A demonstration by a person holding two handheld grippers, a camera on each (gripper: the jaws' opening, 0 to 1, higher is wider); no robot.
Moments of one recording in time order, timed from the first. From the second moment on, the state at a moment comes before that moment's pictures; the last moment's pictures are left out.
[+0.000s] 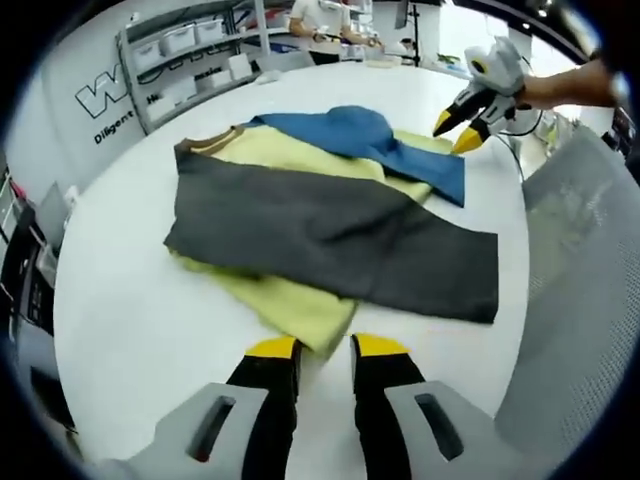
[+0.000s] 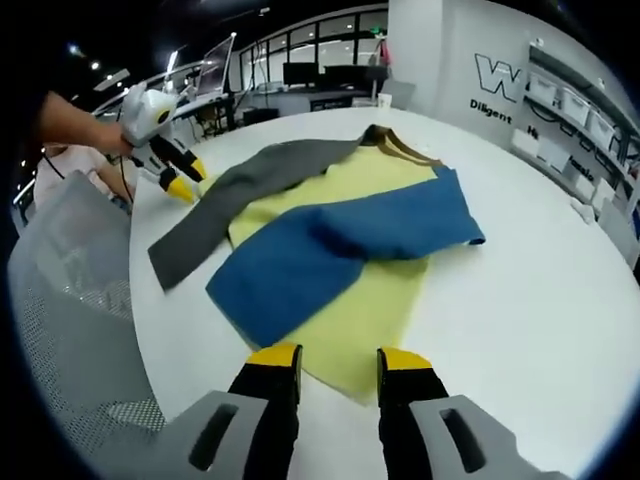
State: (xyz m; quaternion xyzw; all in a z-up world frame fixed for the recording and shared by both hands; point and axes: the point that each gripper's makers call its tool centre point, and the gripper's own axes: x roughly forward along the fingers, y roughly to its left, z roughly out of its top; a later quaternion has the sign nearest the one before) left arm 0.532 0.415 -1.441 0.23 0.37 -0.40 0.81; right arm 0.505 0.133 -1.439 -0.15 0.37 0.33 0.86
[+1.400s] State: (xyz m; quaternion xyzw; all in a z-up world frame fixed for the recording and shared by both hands) left arm 0.586 0.408 -1.363 -0.06 0.40 -0.33 0.85; right arm 0.509 0.138 -1.436 -0.20 0.37 0.36 0.83
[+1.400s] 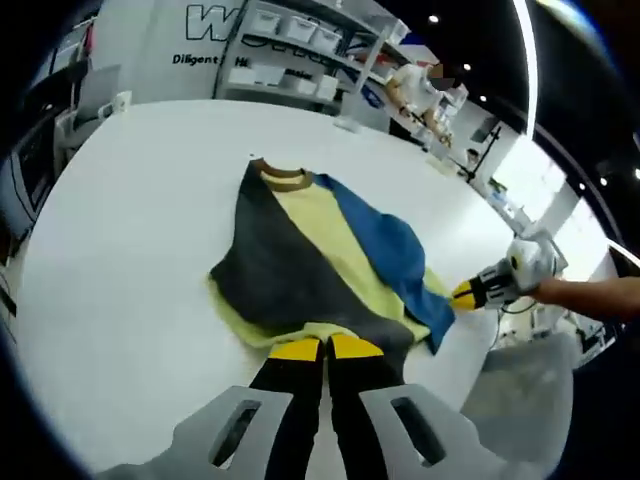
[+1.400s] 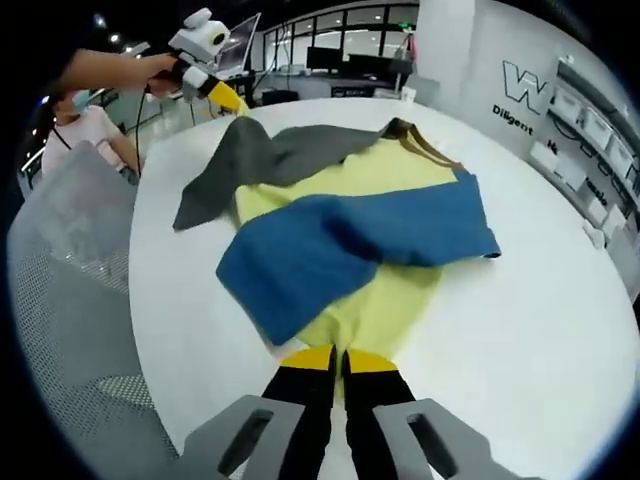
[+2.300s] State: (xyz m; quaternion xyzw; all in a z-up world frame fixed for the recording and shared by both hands) left arm 0.611 0.420 -1.389 -0.09 0.42 -0.23 0.87; right arm 0.566 0.115 -1.400 -0.12 0.36 0.27 0.89
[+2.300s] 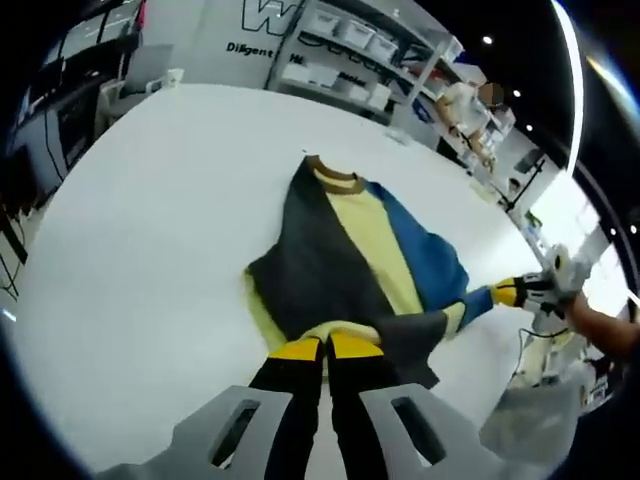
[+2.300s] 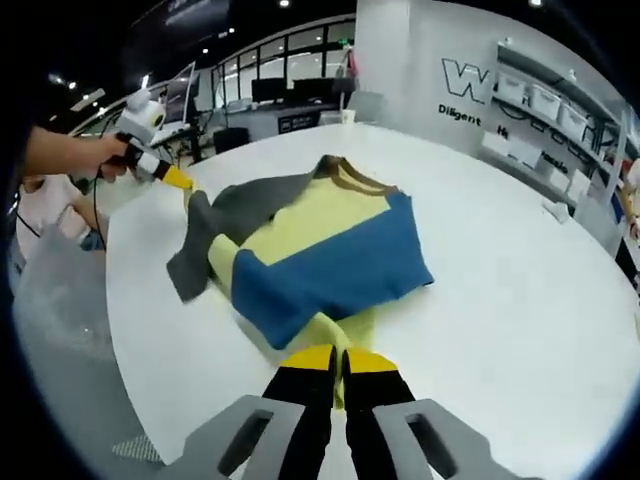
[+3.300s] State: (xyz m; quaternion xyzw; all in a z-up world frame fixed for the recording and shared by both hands) left arm 0.578 0.413 -1.438 -0.02 0.45 -0.29 0.84; right arm 0.564 0.114 -1.411 -0.14 0.38 0.28 0.87
